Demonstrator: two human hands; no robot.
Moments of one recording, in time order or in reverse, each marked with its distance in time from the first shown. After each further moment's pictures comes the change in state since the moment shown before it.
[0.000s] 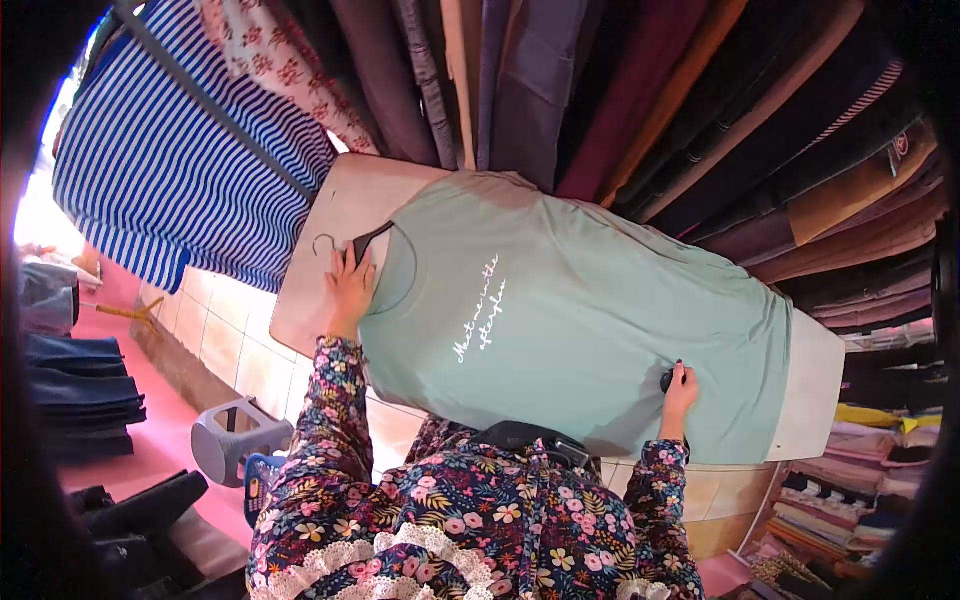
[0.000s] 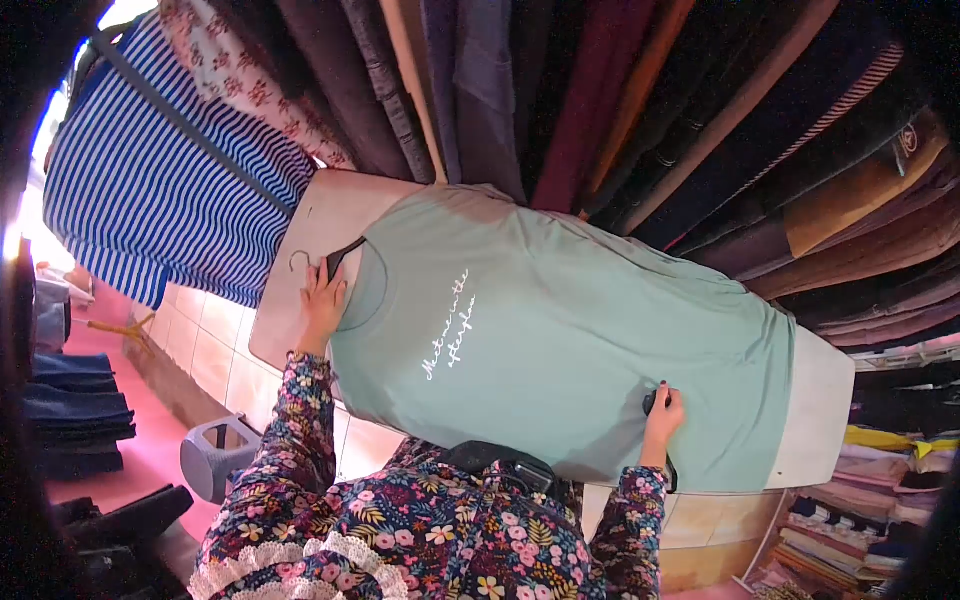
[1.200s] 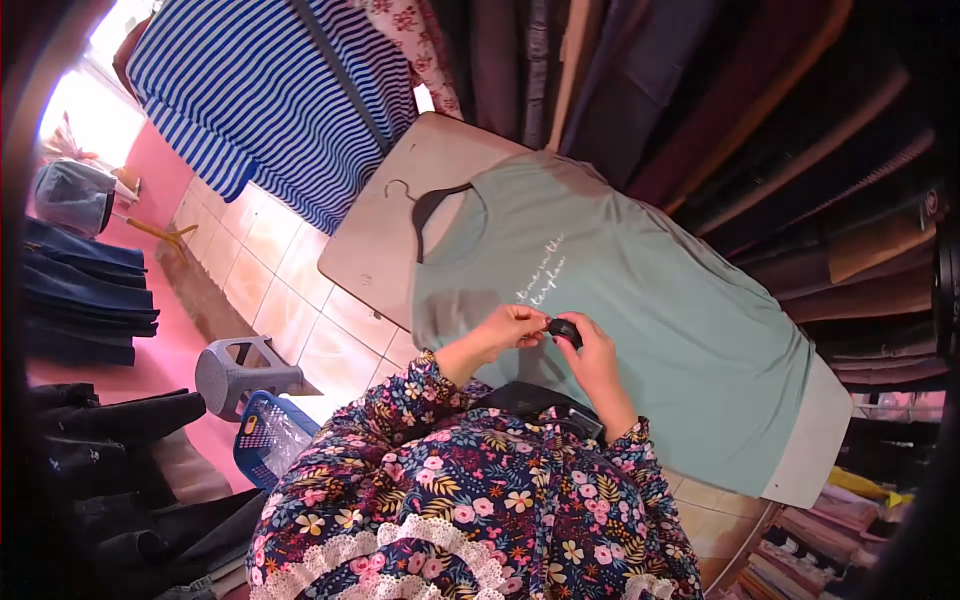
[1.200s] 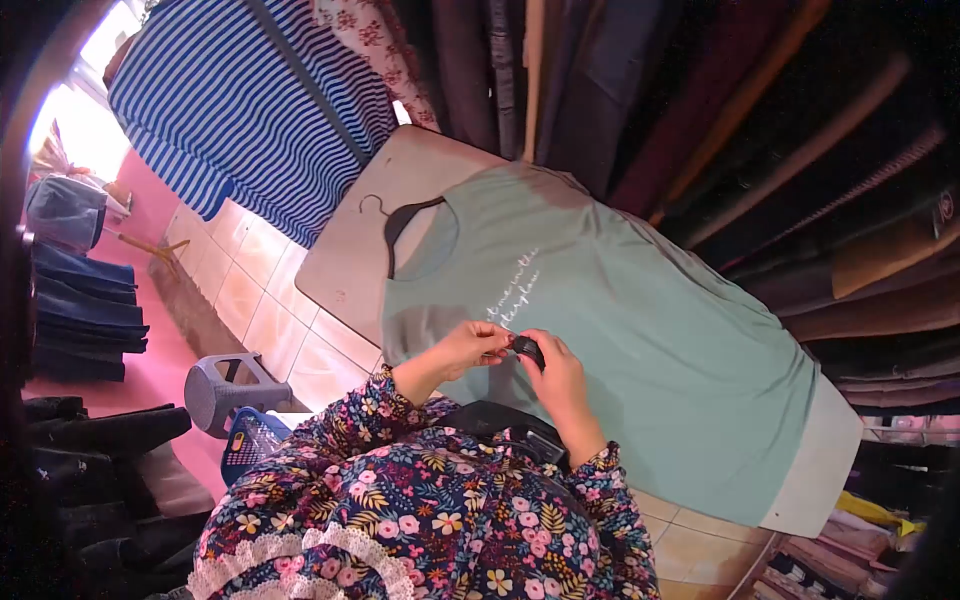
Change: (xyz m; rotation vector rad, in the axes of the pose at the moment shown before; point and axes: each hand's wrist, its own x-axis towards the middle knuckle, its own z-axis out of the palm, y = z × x) left_hand -0.124 0.170 -0.035 -1.495 -0.839 -0.354; right_hand -0.108 -0.246 0.054 0.320 -0.783 -0.666
